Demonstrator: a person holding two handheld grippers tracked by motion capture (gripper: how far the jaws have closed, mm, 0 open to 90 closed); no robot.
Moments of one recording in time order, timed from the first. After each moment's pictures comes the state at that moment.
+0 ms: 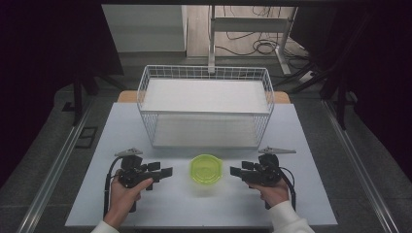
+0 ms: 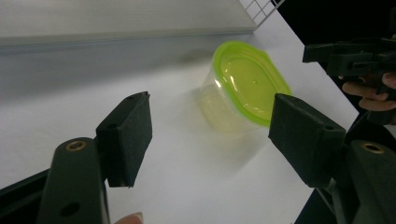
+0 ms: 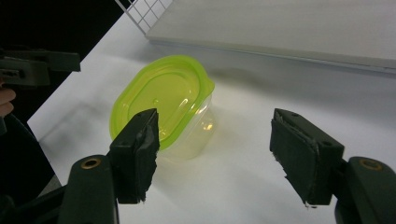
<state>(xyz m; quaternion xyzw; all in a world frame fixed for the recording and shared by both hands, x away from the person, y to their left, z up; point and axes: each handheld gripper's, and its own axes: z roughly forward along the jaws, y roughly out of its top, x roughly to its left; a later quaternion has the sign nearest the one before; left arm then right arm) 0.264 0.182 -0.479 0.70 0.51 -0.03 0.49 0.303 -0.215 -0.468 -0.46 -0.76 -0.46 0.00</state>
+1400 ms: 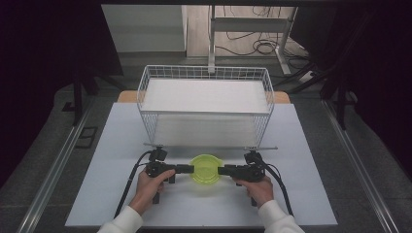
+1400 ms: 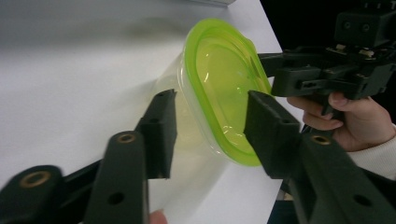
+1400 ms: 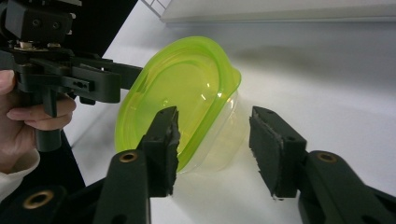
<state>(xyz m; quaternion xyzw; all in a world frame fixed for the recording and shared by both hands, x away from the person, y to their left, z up) 0.312 0.136 -0.515 0.69 0.51 -0.18 0.48 0.327 -0.185 -0.501 -0.47 -0.75 -0.45 0.11</state>
